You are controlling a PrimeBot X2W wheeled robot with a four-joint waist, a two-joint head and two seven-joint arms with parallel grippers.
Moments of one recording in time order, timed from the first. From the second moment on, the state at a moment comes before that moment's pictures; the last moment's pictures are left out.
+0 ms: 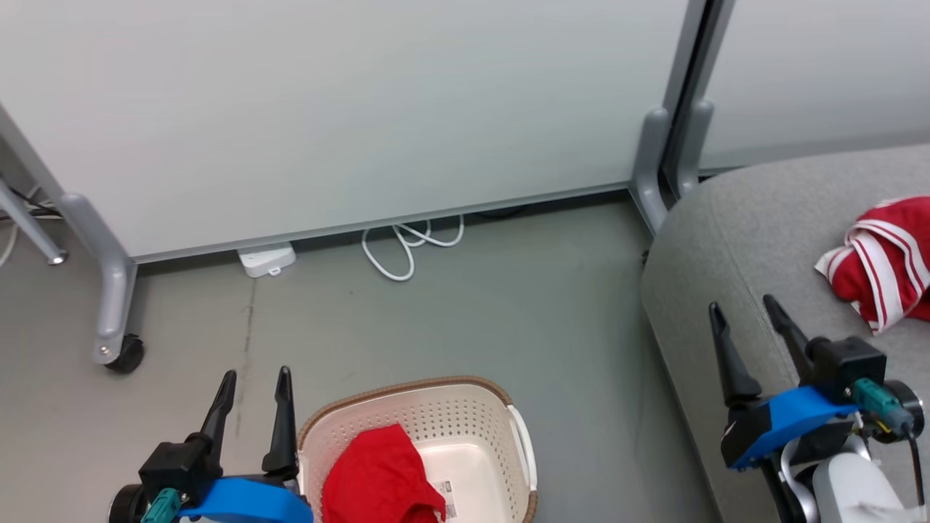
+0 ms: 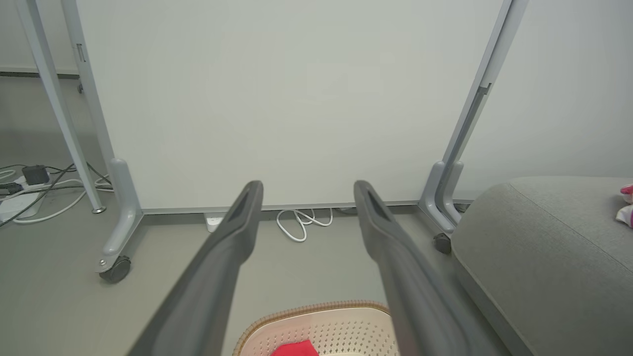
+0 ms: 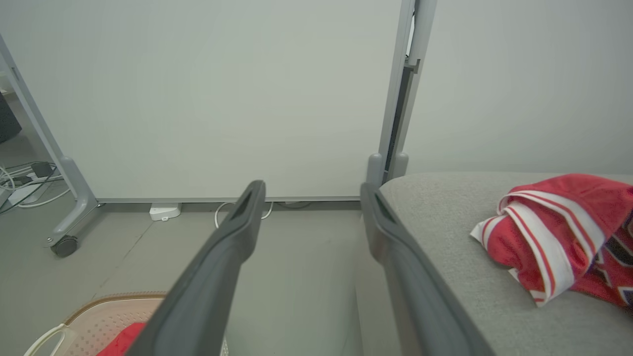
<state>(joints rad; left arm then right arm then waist) -0.03 0.07 -0.05 0.30 -0.23 -0.12 -0.26 -0.22 -0.11 -0.03 0.35 0.09 0.13 -0.14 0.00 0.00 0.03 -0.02</state>
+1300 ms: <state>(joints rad) -0.02 0.07 0.00 0.35 -0.22 -0.13 -0.26 -0.09 -0.05 0.02 0.18 0.08 0.13 -0.05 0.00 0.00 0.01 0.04</state>
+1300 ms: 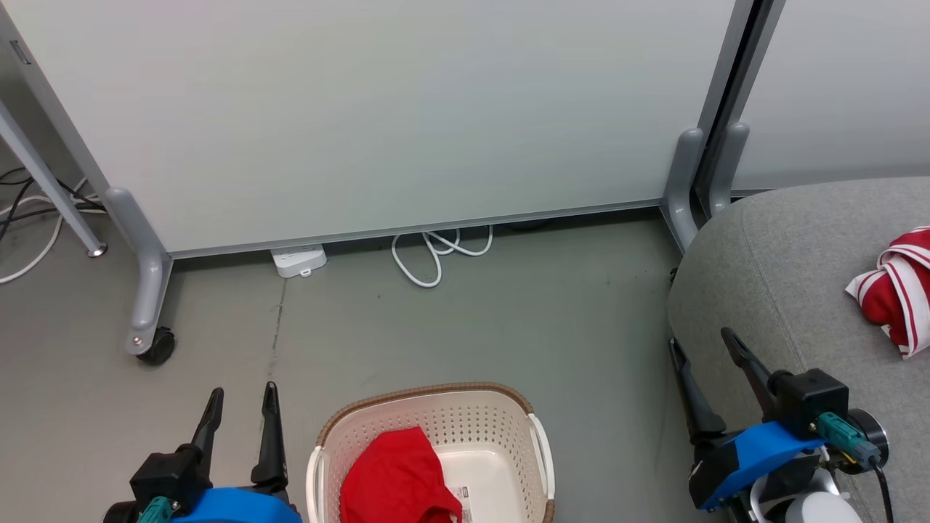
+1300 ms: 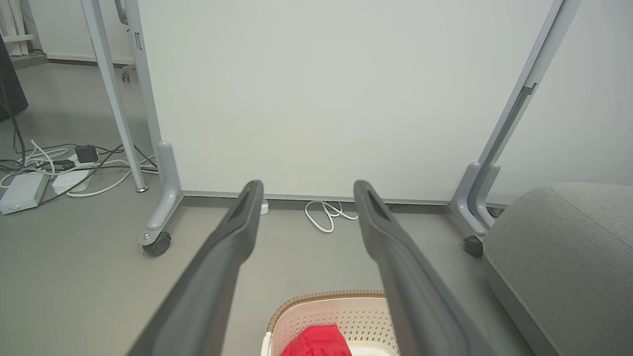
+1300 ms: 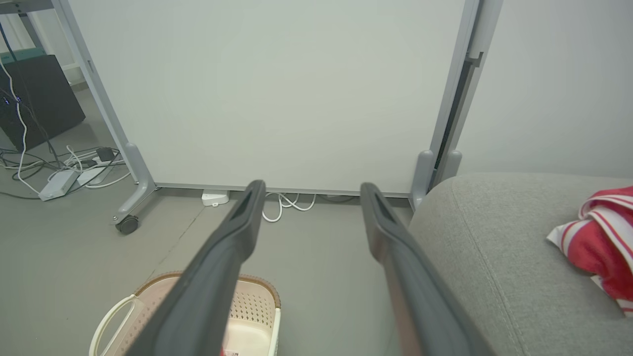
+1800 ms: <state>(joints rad) -0.06 0.08 -0.09 0.38 -0.22 -0.13 -0.26 -0.13 -0.05 0.05 0.16 0.09 0.13 -0.05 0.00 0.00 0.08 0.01</state>
